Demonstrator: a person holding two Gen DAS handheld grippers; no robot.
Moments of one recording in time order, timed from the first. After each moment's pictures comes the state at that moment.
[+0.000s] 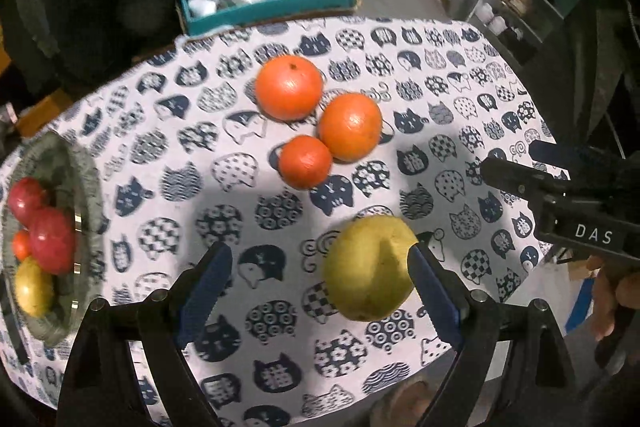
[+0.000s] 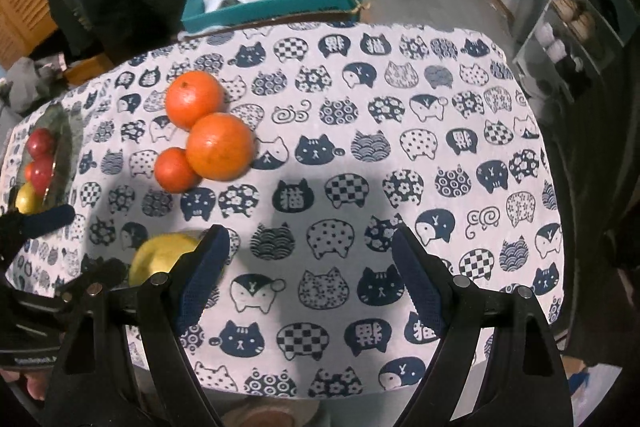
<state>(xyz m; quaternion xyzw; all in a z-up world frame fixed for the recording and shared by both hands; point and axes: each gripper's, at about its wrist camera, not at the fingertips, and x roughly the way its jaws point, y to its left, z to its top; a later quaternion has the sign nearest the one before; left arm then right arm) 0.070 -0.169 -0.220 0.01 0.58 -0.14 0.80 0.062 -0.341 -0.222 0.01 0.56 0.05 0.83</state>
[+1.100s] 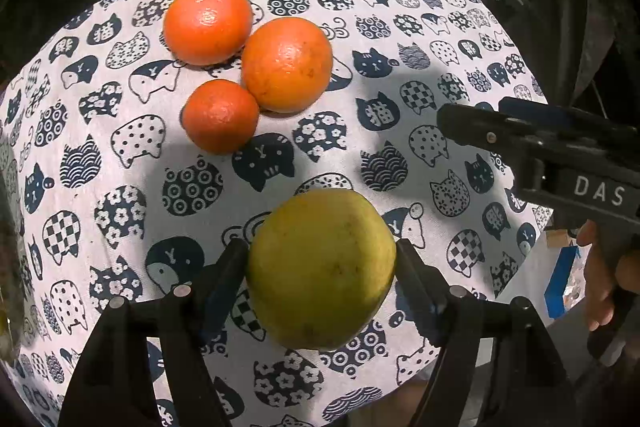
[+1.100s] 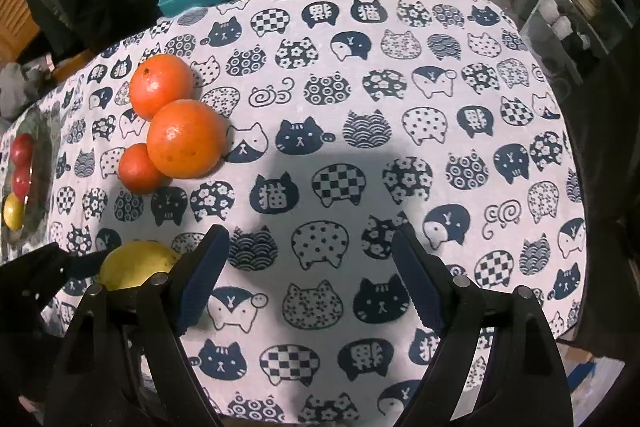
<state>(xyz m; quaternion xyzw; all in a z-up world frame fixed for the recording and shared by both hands) 0.078 -0.207 -0.270 0.01 0.63 -0.20 0.75 0.083 -0.348 -0.259 0.03 0.59 0.05 0.81</state>
